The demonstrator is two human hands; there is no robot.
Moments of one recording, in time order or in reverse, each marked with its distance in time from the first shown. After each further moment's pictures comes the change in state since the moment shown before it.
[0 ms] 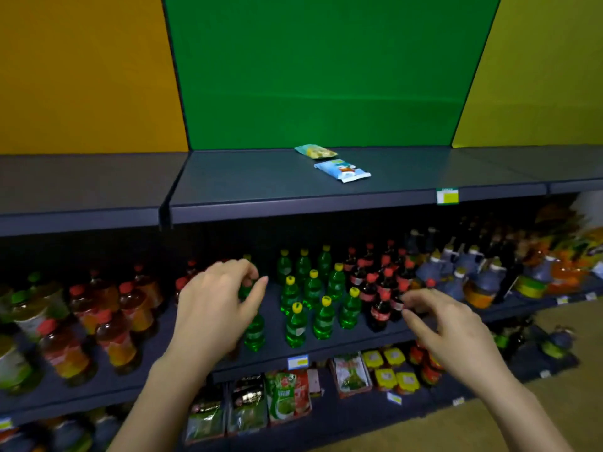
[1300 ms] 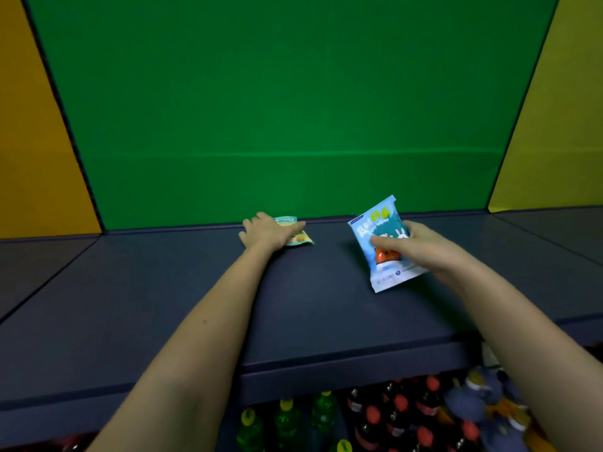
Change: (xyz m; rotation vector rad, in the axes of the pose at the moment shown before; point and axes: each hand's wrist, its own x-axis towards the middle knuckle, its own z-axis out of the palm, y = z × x) left_hand 0.453 0.021 0.252 -0.062 -0.296 -0.584; right_hand 0.442 0.072 -0.036 0.693 -0.199 0.103
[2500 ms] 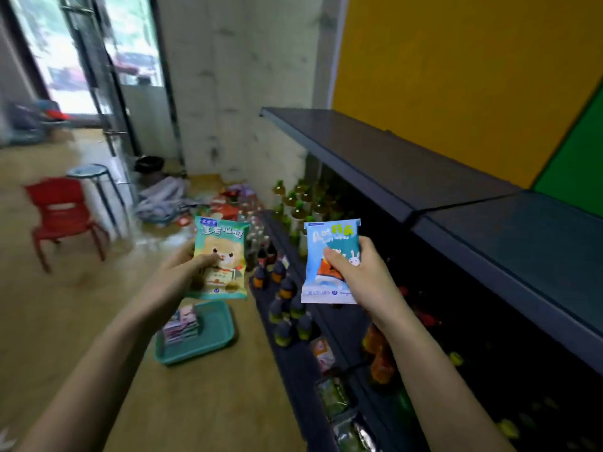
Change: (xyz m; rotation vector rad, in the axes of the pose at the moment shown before) left_hand -0.537 -0.344 -0.140 -0.917 0.961 -0.653; right_hand -0.272 -0.086 0.366 0.295 -1.116 -0.525
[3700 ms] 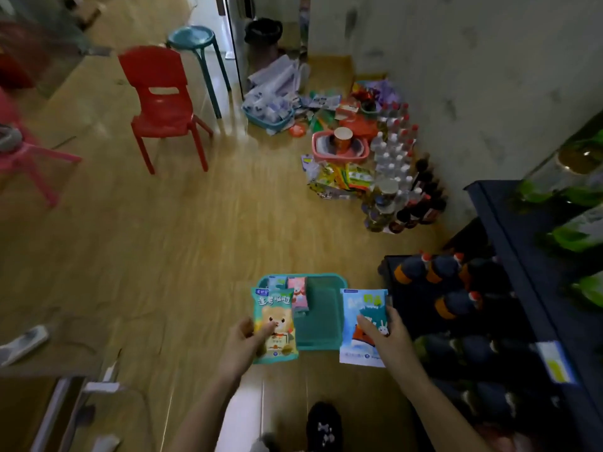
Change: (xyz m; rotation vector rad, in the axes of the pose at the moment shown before) left_hand 0.422 -0.353 -0.330 -0.088 0.343 -0.613; right_hand 0.381 0.327 0.533 0.051 -0.419 0.515
